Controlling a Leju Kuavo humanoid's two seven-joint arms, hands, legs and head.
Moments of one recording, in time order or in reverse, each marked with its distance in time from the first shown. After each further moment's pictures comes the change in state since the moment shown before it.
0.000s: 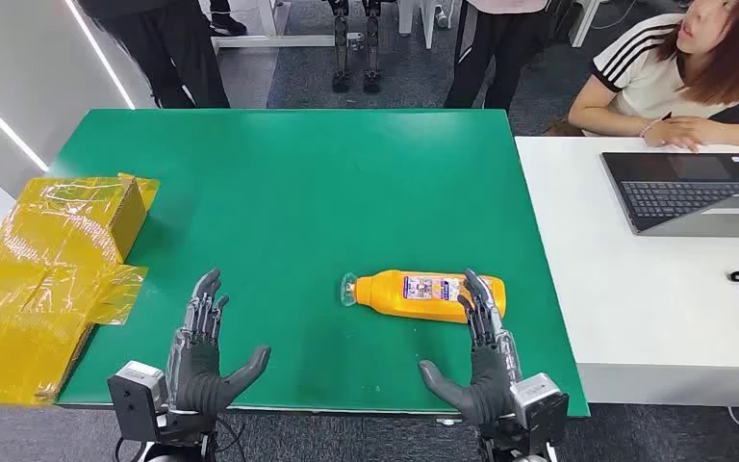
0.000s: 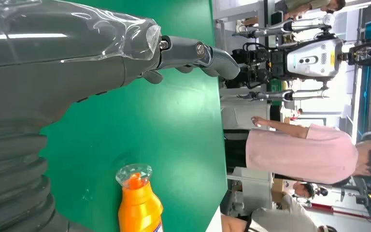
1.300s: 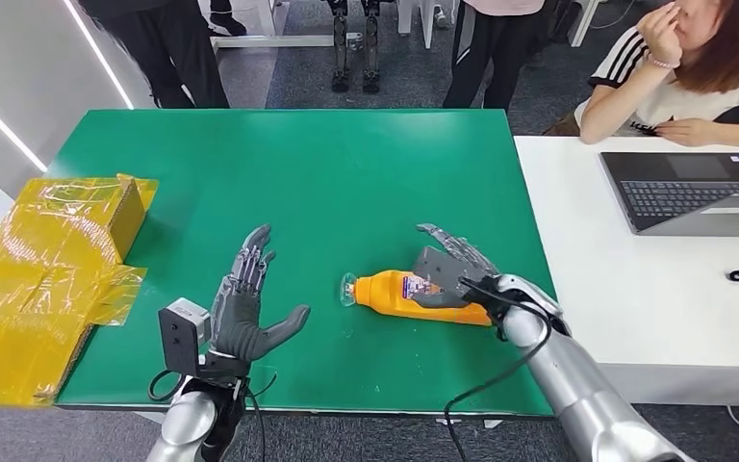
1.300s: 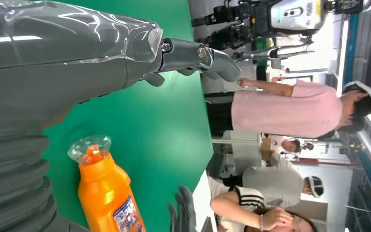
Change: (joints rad) left arm -0.241 -0.072 -0.010 0.196 -0.013 -0.158 0.031; right arm -0.705 -0.110 0.081 0.655 0.486 0.400 0.438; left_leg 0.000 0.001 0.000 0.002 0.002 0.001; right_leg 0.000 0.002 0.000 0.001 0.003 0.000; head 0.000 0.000
